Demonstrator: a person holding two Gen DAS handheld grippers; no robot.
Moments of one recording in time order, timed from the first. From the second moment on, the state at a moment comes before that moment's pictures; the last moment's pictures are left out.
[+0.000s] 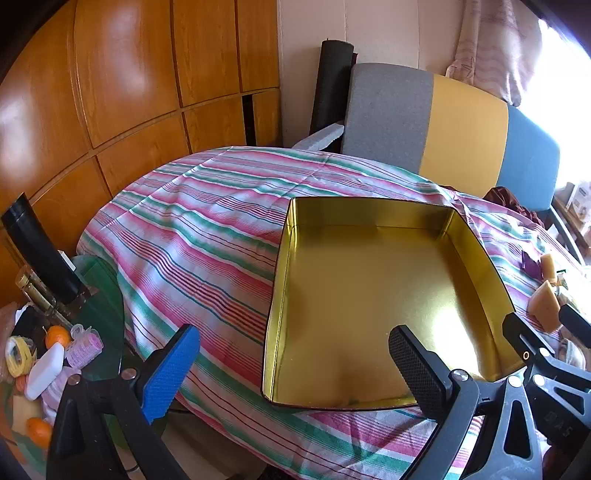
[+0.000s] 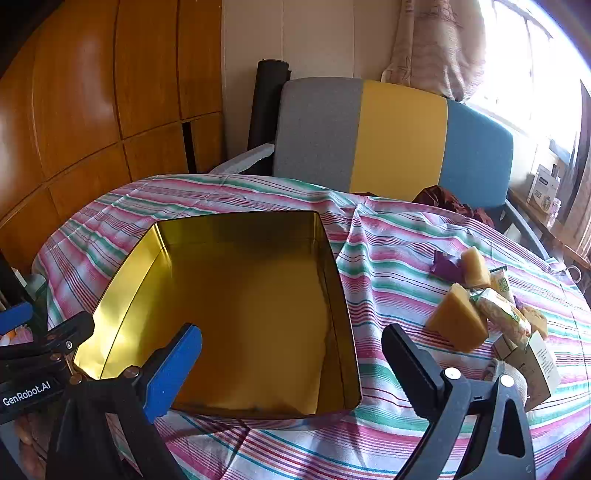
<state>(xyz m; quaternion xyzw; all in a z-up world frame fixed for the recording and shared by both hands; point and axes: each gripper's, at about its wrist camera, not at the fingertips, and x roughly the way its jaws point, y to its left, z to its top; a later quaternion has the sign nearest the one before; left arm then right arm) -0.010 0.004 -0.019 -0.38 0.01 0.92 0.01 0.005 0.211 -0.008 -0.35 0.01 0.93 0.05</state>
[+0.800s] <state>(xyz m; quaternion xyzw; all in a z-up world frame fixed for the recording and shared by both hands) -0.006 0.008 -0.009 -0.38 -0.02 0.92 0.07 0.022 0.225 0.012 -0.33 0.01 0.94 0.08</state>
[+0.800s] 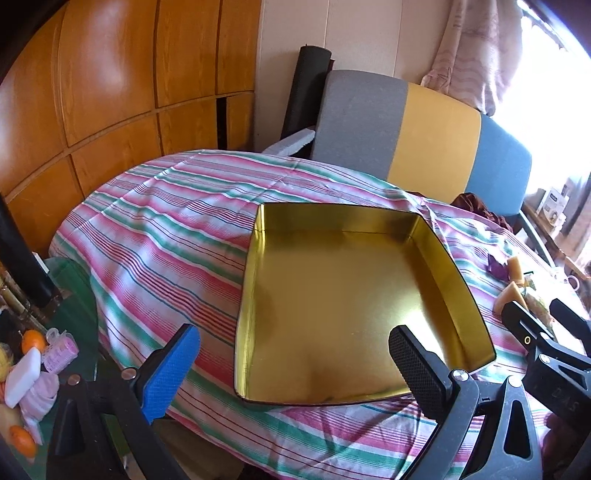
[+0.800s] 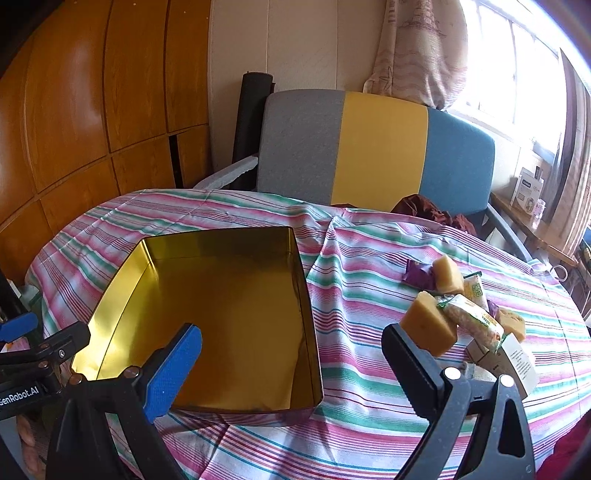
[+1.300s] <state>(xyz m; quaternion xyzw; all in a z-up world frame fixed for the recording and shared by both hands) -0.010 0.046 -0.010 -0.39 0.02 0.91 0.13 0.024 0.274 0.005 -0.35 0.03 0.93 0.11</state>
